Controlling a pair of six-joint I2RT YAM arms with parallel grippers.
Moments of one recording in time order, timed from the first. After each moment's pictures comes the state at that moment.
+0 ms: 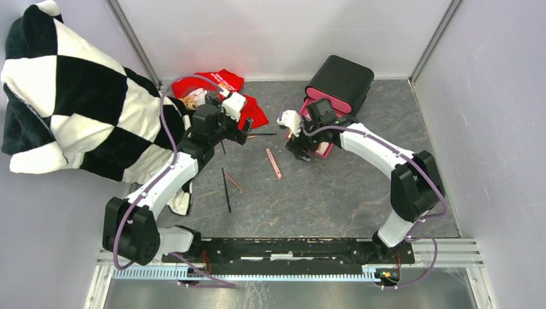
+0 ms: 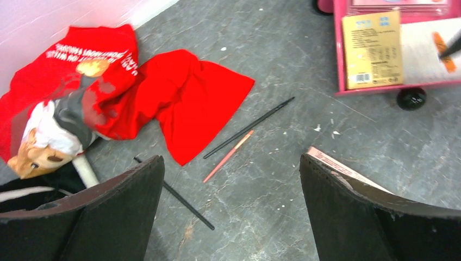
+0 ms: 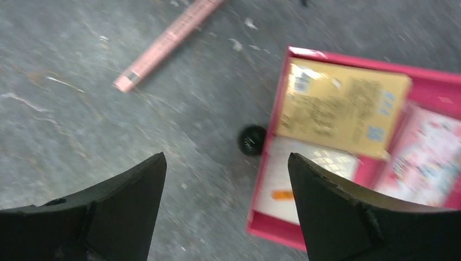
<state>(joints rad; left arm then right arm) -0.35 1.29 0.92 0.00 0.13 0.27 0.52 1.69 1.32 -0.56 -0.31 -0.61</state>
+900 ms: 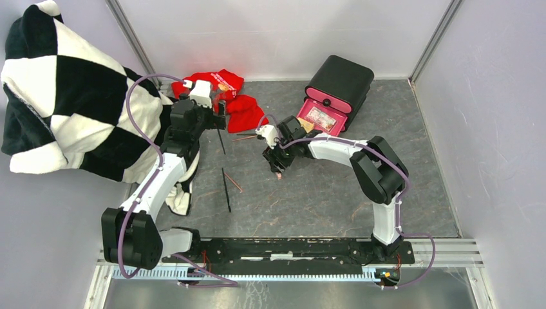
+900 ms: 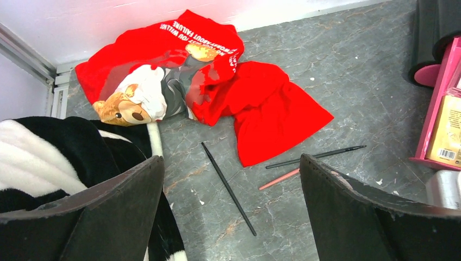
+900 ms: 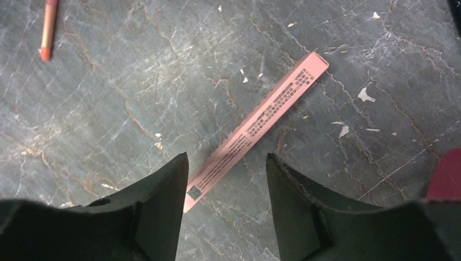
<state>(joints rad) -0.16 1.24 0.92 0.08 0.00 0.10 0.72 1.97 1.31 -0.28 -0.35 -0.25</state>
